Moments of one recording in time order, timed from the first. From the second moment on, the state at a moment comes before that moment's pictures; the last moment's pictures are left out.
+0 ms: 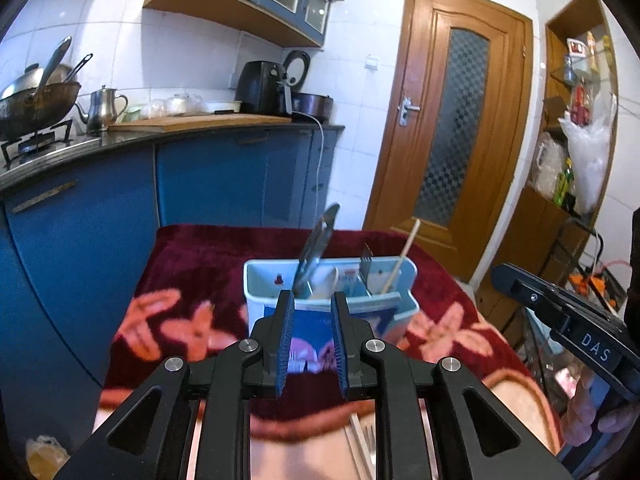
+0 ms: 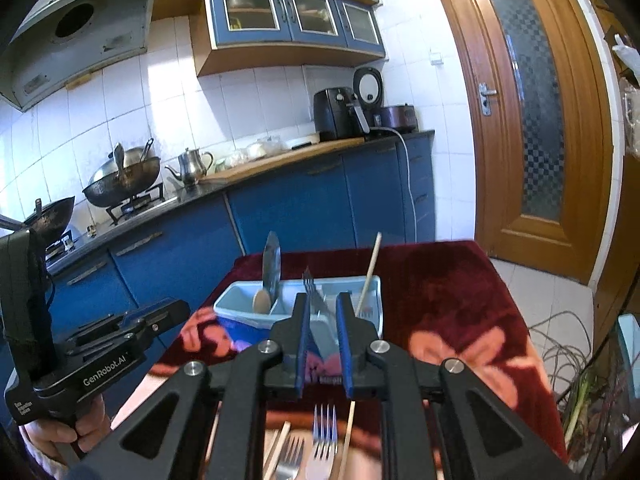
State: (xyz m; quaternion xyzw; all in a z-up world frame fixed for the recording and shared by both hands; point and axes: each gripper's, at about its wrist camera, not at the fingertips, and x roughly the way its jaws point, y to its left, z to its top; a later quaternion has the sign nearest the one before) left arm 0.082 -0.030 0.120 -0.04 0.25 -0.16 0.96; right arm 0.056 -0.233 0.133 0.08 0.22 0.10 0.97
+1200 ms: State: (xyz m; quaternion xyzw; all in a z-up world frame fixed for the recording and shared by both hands) left arm 0.051 -0.071 0.000 0.00 0.47 -0.17 0.87; right arm -0.005 -0.269 0.020 0.12 0.33 0.08 0.93
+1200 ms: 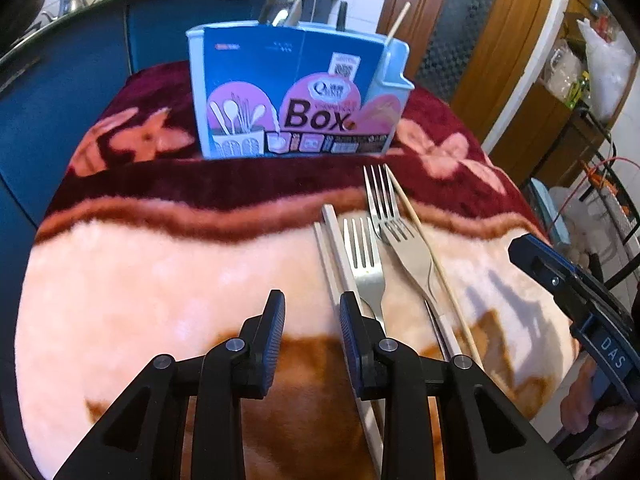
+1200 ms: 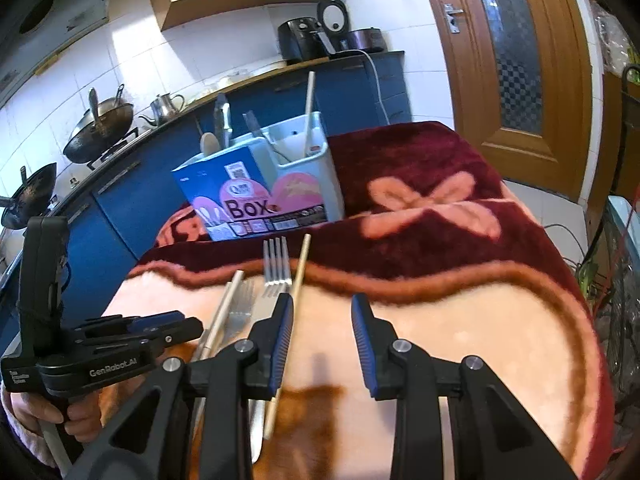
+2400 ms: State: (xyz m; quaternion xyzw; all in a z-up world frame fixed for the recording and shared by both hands) left arm 0.104 -0.062 -0.006 -0.03 0.55 -0.21 0.81; right arm -0.002 -0.274 0.006 0.13 0.35 0.09 0.92
